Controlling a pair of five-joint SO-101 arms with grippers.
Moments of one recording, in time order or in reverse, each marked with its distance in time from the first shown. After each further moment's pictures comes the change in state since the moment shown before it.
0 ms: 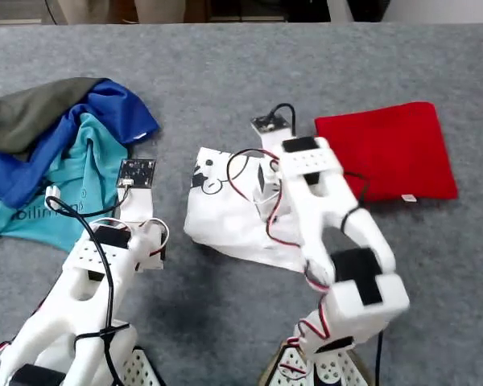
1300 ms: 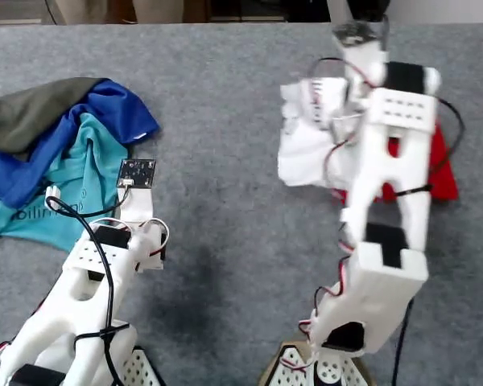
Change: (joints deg) left arm 0.0 0.0 0.0 0.0 0.0; right arm 22.9 9.6 -54.2 27.8 20.0
